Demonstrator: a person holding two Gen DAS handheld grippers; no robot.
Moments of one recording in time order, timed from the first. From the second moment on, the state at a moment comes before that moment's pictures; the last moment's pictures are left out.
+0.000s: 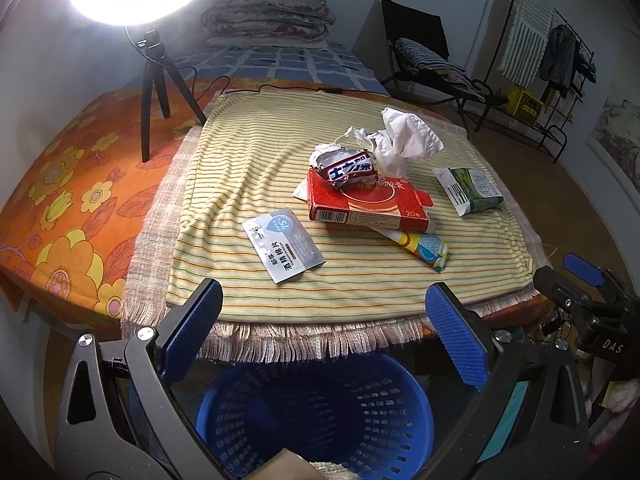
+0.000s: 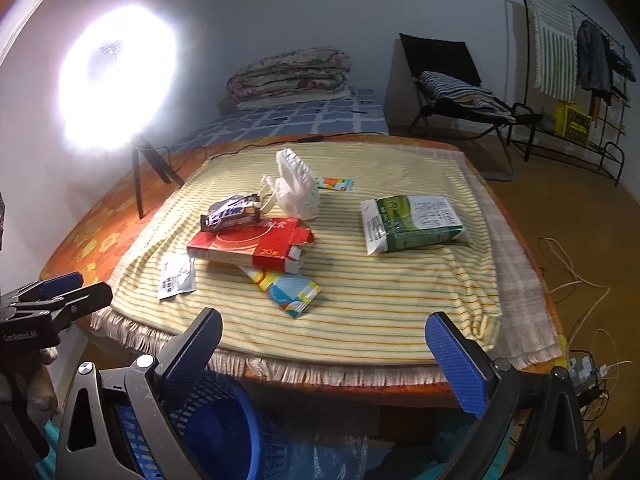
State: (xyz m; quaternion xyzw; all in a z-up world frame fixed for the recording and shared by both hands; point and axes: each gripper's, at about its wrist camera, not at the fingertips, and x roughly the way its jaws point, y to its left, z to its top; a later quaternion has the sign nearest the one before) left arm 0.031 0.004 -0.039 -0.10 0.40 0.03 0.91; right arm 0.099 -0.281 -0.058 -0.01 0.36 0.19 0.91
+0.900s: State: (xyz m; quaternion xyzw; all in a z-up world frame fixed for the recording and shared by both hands) left arm 0.036 0.046 -0.052 -0.11 0.43 0.06 0.89; right arm 0.130 -0.278 -0.053 -0.08 0.33 0.22 0.91
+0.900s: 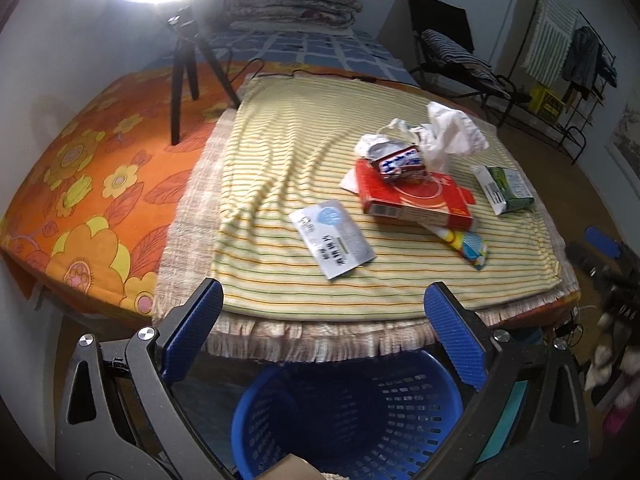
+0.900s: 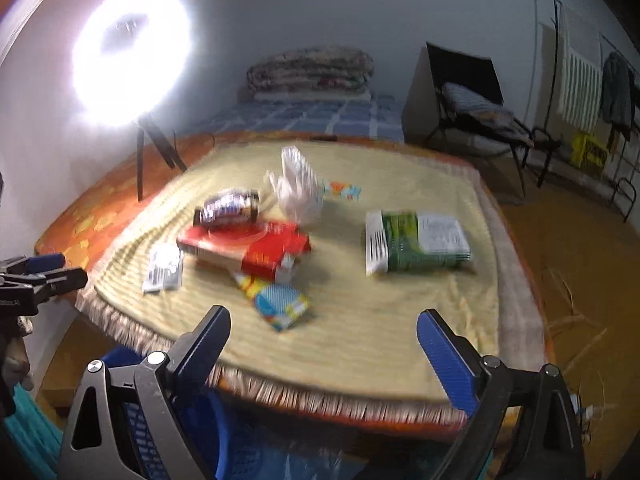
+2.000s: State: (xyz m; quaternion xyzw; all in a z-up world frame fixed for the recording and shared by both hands) left arm 0.168 0.034 -0.122 -0.13 0.53 0.08 0.84; right arm 0.304 -0.177 -0.077 -0.07 0.43 0.26 0.86
